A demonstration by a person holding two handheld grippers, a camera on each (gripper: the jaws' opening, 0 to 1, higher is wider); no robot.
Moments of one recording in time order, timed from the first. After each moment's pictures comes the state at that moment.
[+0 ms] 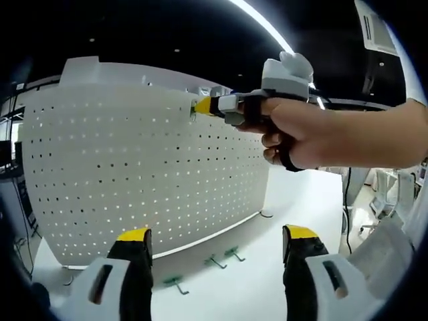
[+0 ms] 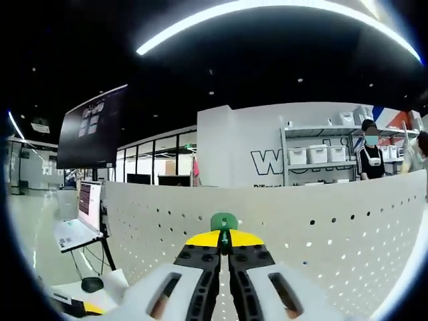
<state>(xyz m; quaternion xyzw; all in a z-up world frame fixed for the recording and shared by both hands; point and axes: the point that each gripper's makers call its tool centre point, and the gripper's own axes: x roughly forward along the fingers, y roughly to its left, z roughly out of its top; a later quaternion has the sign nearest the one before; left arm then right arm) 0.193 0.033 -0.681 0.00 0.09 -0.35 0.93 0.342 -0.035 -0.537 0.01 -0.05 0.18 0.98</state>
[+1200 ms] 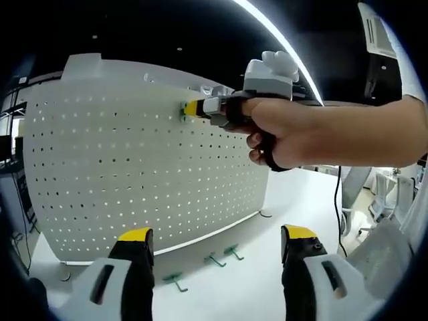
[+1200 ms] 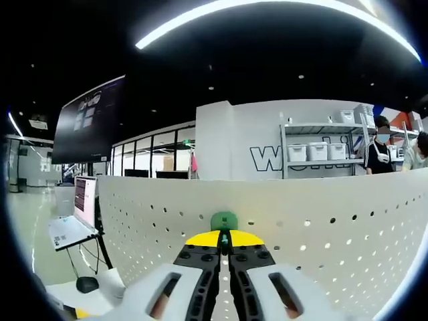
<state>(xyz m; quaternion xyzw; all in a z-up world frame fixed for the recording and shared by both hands) 0.191 0.037 -0.686 -0.01 0.09 -0.35 0.93 0.361 -0.023 -0.547 0.01 -0.04 0.17 0.98</state>
